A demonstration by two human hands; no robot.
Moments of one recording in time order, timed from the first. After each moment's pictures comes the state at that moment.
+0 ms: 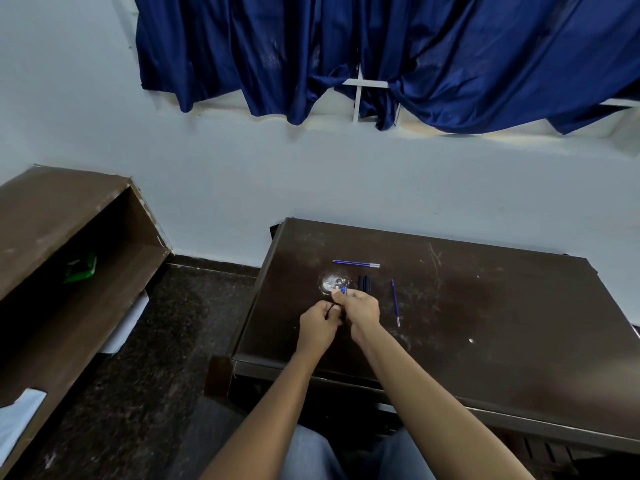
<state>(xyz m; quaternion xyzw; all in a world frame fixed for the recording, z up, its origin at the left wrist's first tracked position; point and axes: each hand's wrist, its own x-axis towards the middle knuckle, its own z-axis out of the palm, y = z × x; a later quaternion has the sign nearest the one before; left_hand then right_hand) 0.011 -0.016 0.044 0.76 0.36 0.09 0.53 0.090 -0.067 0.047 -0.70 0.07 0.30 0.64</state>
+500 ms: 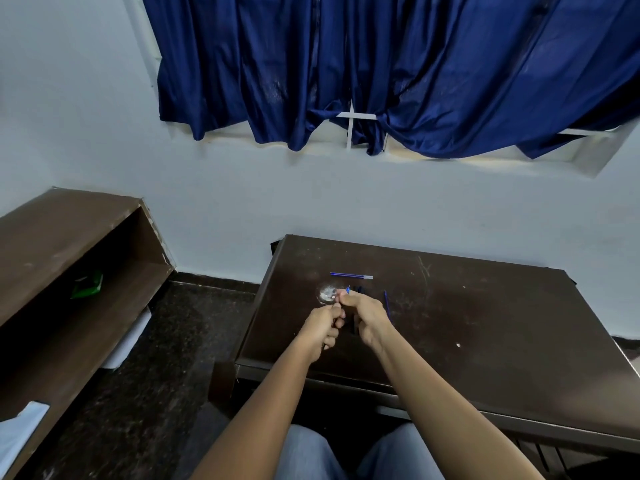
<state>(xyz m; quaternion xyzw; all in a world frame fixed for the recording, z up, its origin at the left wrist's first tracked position) -0.001 -0.026 0.094 0.55 0.36 -0.01 0.76 0.080 -0.101 0.090 -0.63 0.04 0.36 0.68</state>
